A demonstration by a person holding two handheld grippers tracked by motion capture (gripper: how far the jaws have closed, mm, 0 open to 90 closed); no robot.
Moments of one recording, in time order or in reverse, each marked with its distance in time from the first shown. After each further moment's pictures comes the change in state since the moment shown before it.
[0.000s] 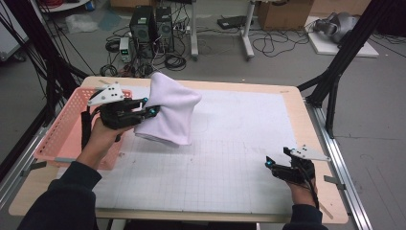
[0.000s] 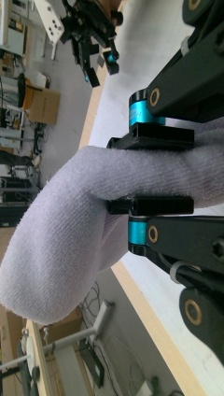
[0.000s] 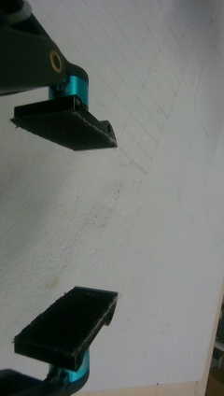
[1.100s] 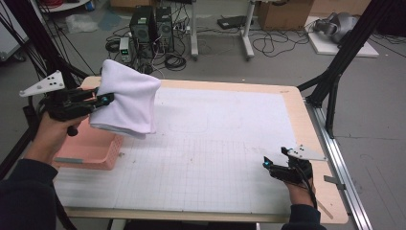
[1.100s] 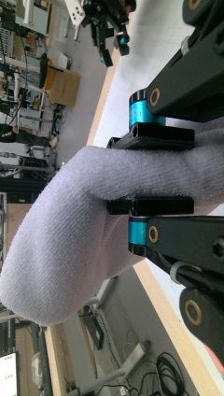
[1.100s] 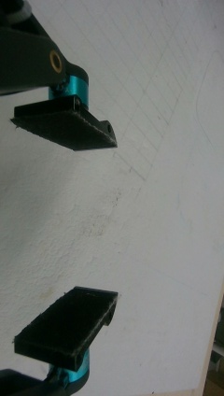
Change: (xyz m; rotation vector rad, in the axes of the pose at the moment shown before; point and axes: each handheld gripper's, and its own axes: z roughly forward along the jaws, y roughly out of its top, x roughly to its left) left arm 0.059 0.002 -0.098 -0.051 0.077 -0.044; right arm 0.007 0.002 0.003 0.004 0.007 -0.016
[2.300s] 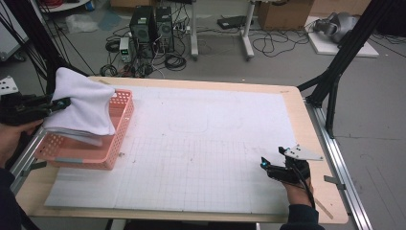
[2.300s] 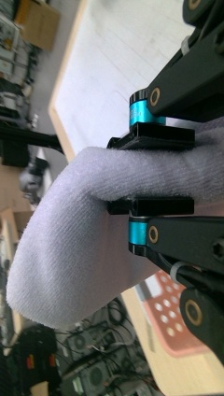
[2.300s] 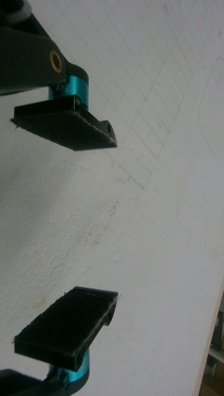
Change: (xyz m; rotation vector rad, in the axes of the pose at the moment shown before) left arm 0.052 -0.029 -0.081 0.138 0.187 -0.037; right arm 0.006 0.003 0.002 0.003 0.006 -0.029
